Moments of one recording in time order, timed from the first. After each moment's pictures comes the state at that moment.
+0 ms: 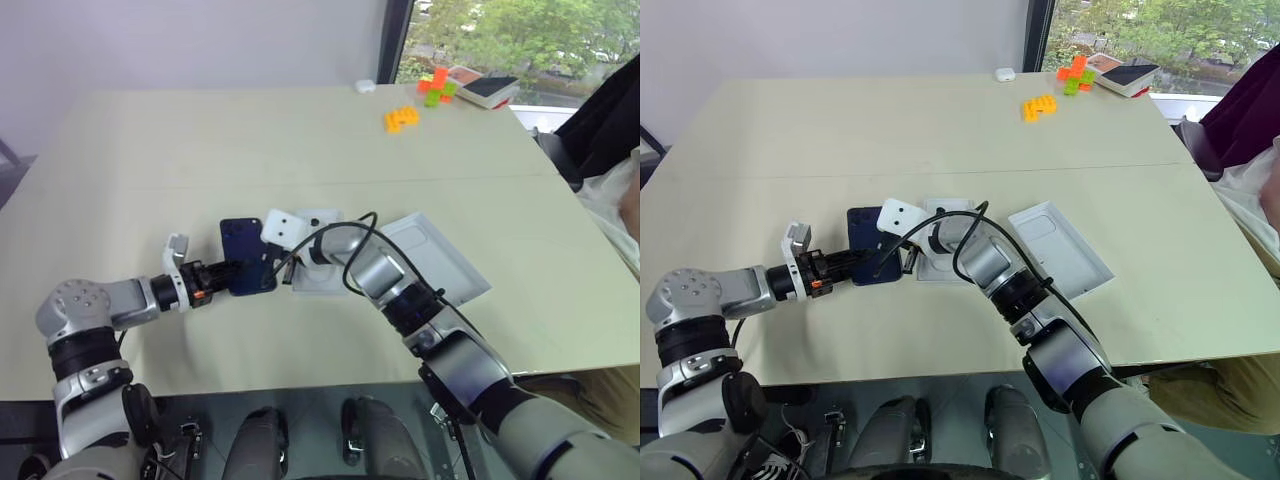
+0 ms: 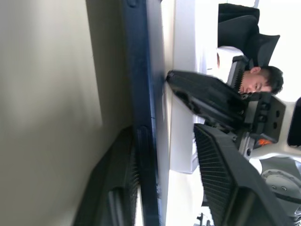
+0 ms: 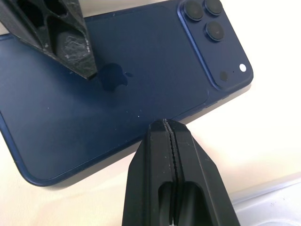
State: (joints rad) left arm -0.55 0.45 0.60 0.33 -0.82 1.59 -0.56; right arm -0.90 -0.07 0.47 0.44 -0.20 0.45 0.79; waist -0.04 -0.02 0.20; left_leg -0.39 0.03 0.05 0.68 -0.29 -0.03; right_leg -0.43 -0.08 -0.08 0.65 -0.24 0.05
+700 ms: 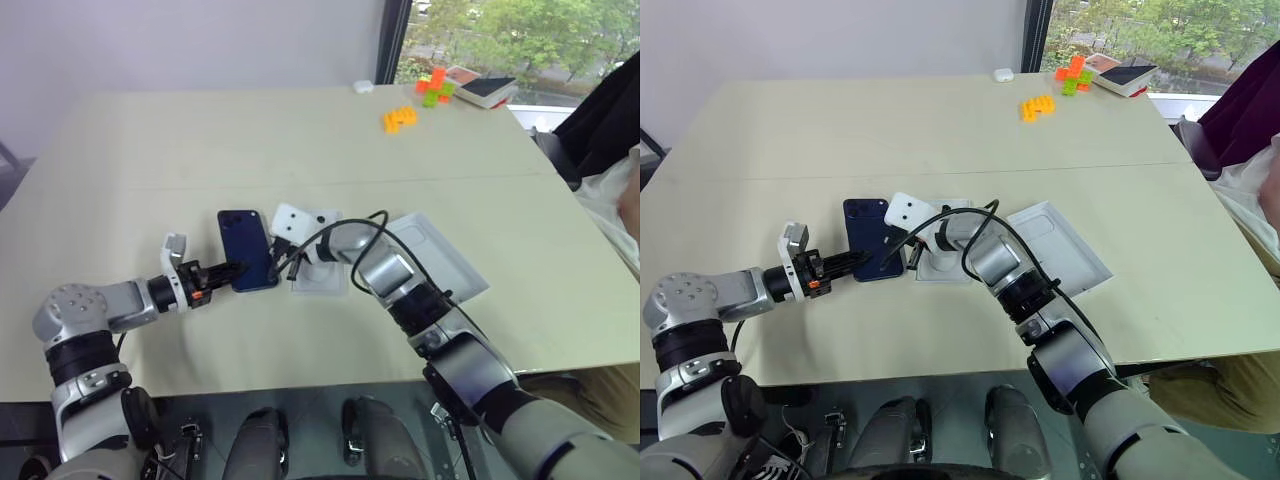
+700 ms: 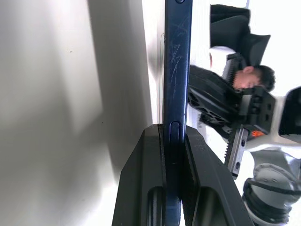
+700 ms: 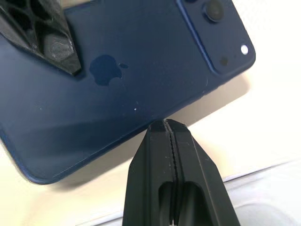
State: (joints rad) left arm -0.52 0.44 0.64 0.30 -0.87 1.60 -0.57; right arm -0.87 -0.09 0.37 0.37 -0.11 0.46 0.83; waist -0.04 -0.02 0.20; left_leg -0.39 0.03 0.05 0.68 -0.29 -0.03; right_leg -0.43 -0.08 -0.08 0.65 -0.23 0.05
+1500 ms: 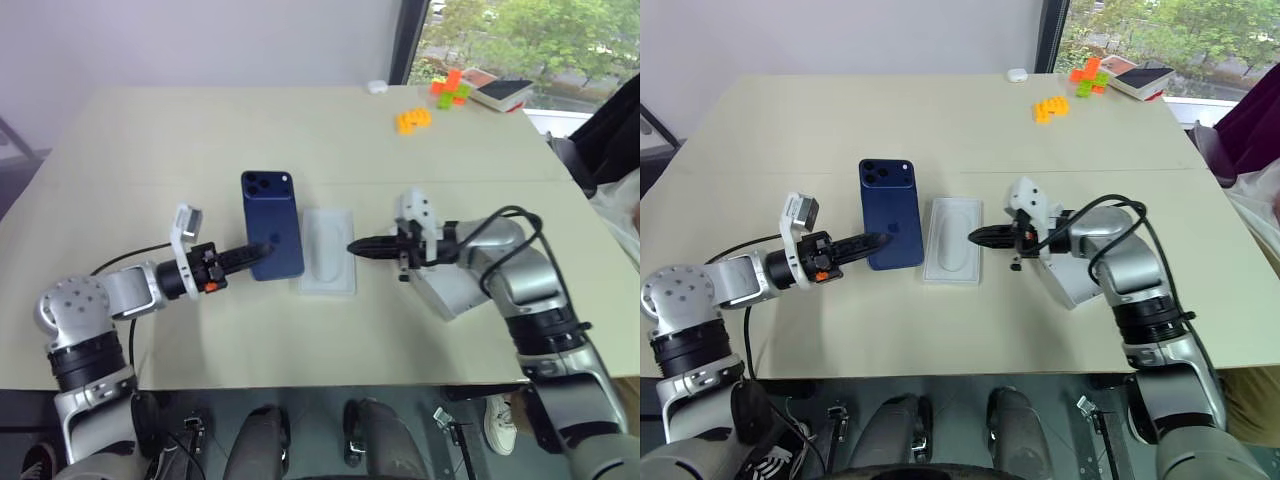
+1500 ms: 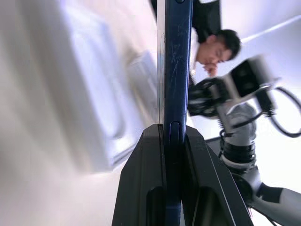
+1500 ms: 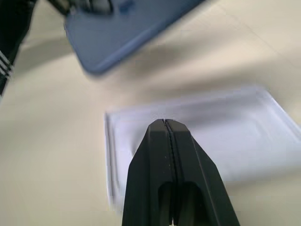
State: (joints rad) left arm -0.56 0.38 0.55 0.02 -1.08 1.59 -0.51; right arm -0.60 -0.60 0.11 0.06 0.28 0.45 1.21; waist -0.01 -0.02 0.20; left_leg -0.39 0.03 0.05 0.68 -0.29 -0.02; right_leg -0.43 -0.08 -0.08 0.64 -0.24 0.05
